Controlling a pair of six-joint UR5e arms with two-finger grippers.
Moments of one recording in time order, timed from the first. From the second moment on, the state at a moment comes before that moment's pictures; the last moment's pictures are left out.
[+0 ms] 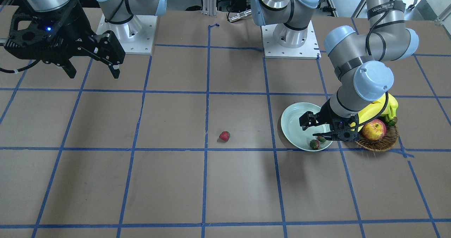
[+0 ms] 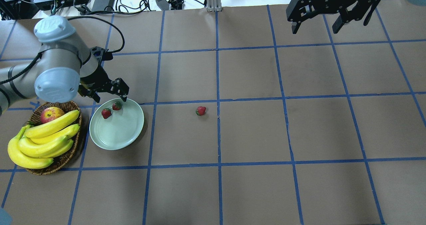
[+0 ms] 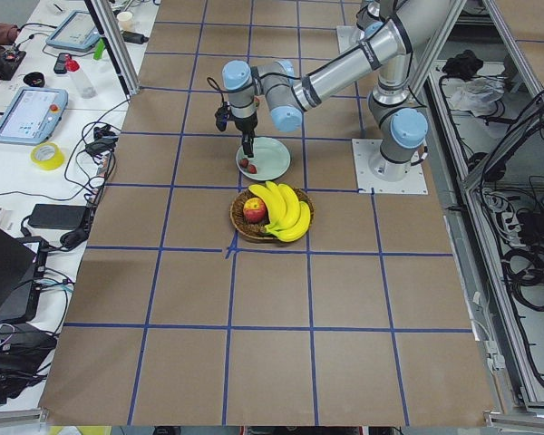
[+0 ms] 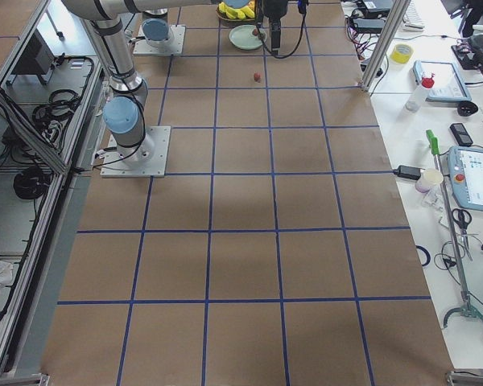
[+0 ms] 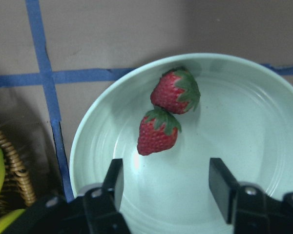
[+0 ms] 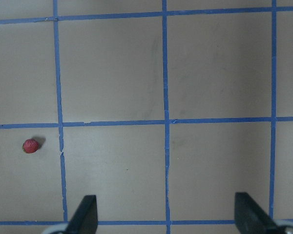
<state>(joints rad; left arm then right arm) -1.43 -1.80 -1.82 -1.16 1.57 0.10 1.57 -1.51 1.40 -1.54 -1.53 0.02</state>
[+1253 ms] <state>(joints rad) -1.83 -2.05 -1.77 -0.96 1.40 -0.52 1.57 -1.51 1.40 -1.54 -1.53 0.02</state>
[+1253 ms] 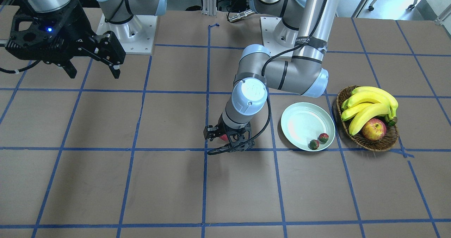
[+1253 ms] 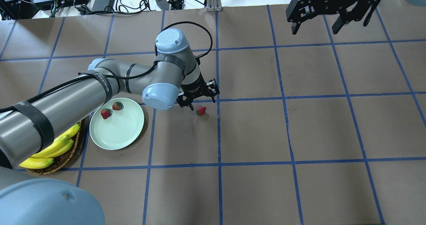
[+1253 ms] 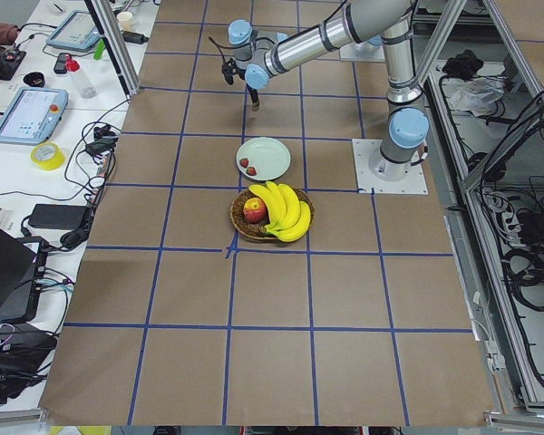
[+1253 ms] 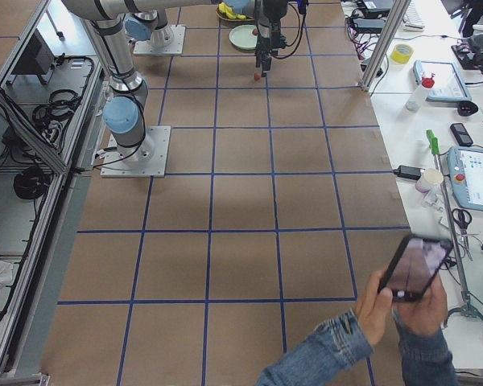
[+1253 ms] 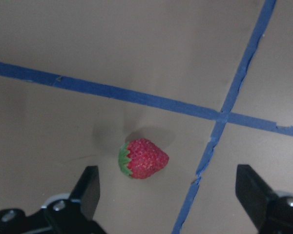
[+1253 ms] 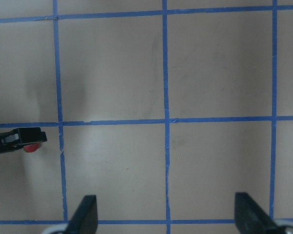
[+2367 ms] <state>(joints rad) -1.84 -2.05 -1.82 -0.95 1.49 -0.48 1.57 -1.52 1.40 -1.54 -1.55 0.02</state>
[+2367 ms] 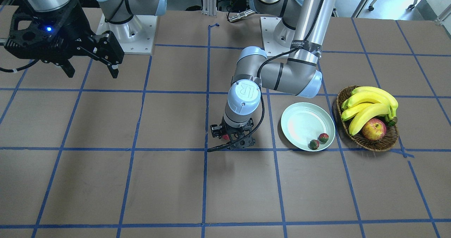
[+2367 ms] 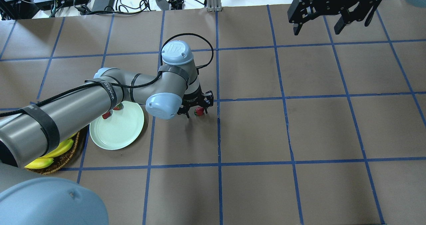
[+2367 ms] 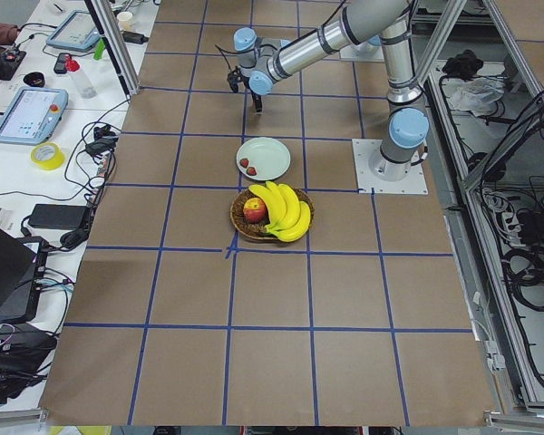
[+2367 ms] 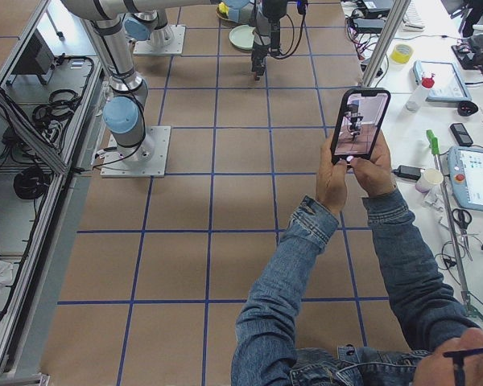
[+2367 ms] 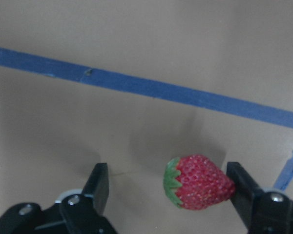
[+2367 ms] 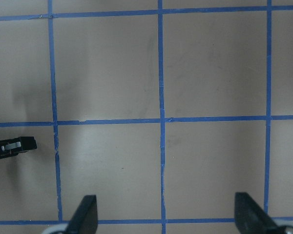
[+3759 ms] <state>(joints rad) -1.57 -1.91 -1.83 -1.03 1.52 -0.01 1.57 -1.52 1.41 -1.56 -1.55 0.01</state>
